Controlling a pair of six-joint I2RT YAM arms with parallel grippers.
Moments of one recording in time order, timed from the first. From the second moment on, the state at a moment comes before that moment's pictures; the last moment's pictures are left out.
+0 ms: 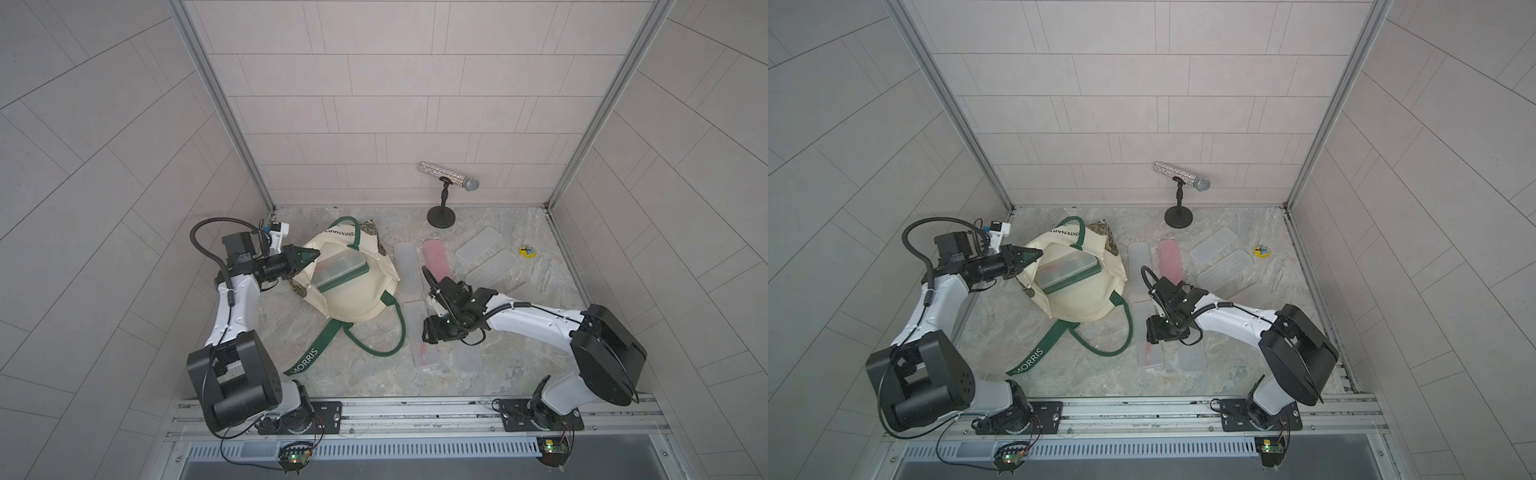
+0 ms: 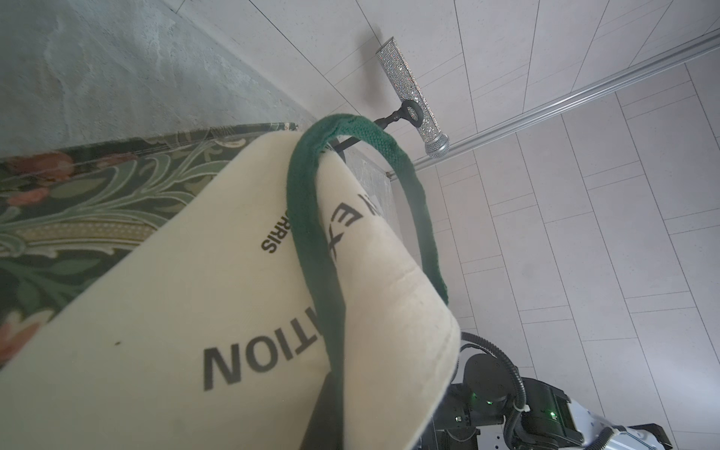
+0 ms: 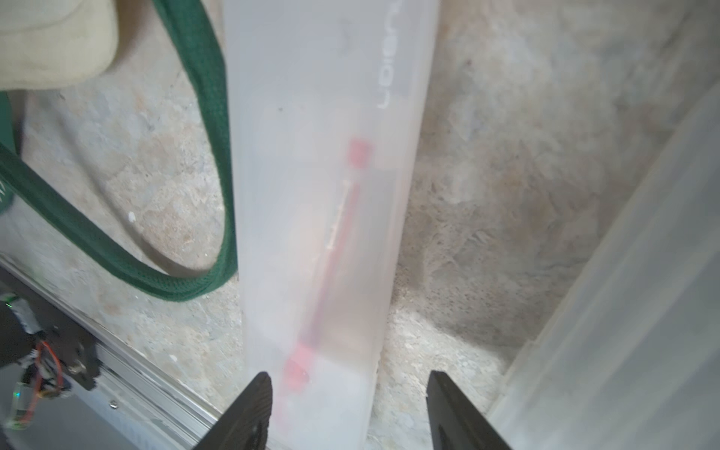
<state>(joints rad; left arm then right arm) 0.41 1.38 1.03 -0.50 1.18 -0.24 0.79 1.53 0.92 -0.61 -0.20 0.60</state>
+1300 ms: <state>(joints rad) 0.41 1.38 1.03 -0.50 1.17 -0.24 1.01 1.74 1.09 -0.68 0.11 0.67</state>
